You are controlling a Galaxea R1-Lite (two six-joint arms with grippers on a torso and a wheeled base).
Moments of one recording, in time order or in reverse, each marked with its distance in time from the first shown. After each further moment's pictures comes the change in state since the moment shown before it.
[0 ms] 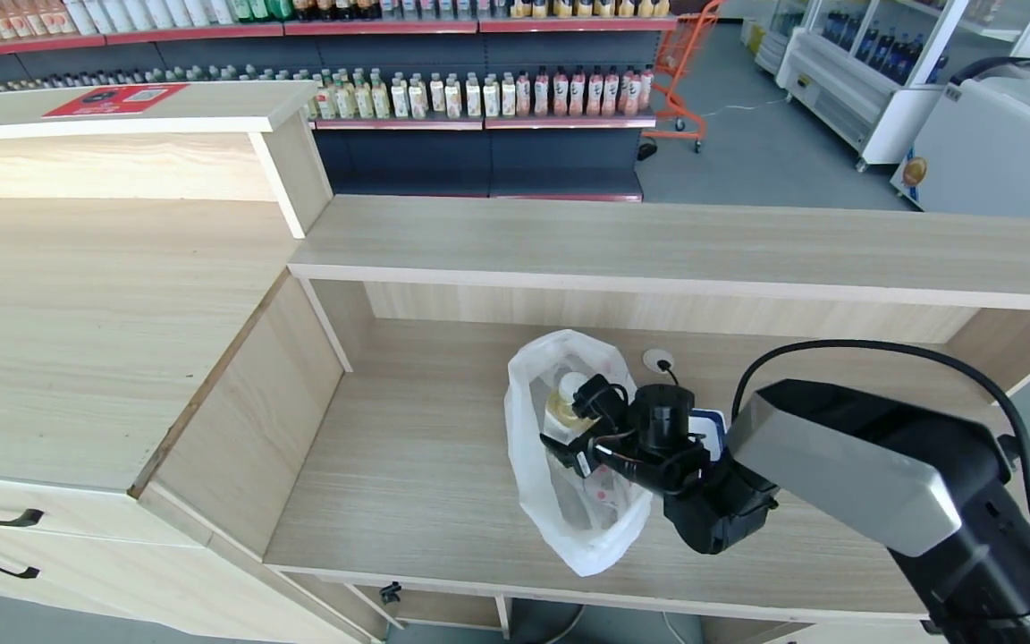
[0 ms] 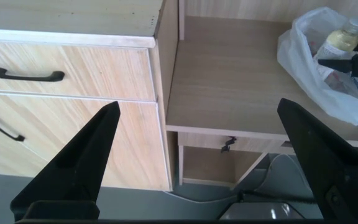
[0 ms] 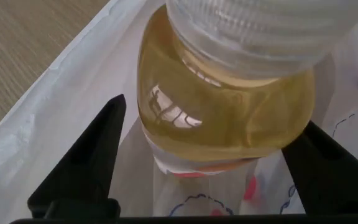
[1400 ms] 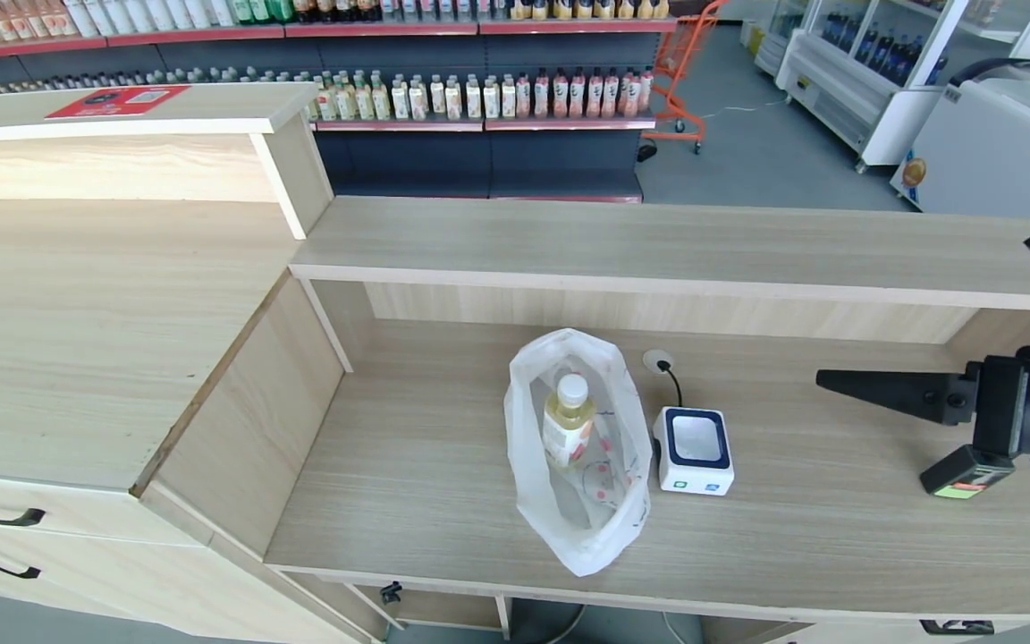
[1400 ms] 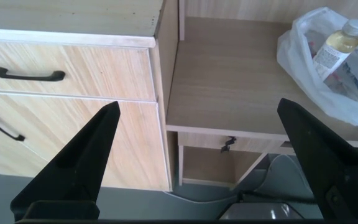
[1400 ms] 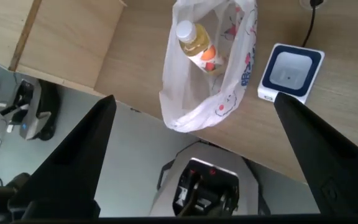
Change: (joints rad) left arm 0.000 0.000 0.000 0.000 0.000 -0.001; right arm -0.282 -1.375 0.447 1.073 0.208 0.494
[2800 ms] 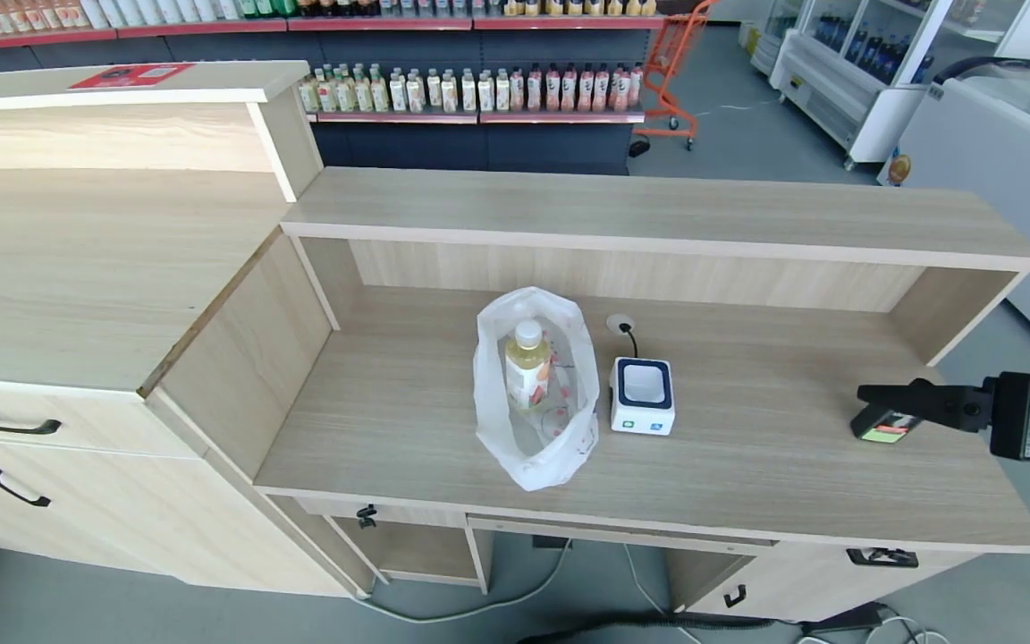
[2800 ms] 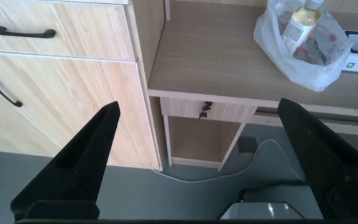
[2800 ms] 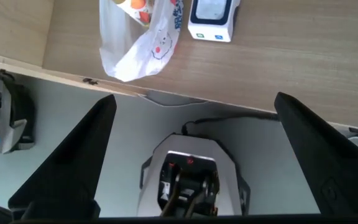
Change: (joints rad) left arm 0.000 0.000 0.000 0.000 0.000 0.001; right arm -0.188 0.028 0.028 0.043 -0.004 -0.051
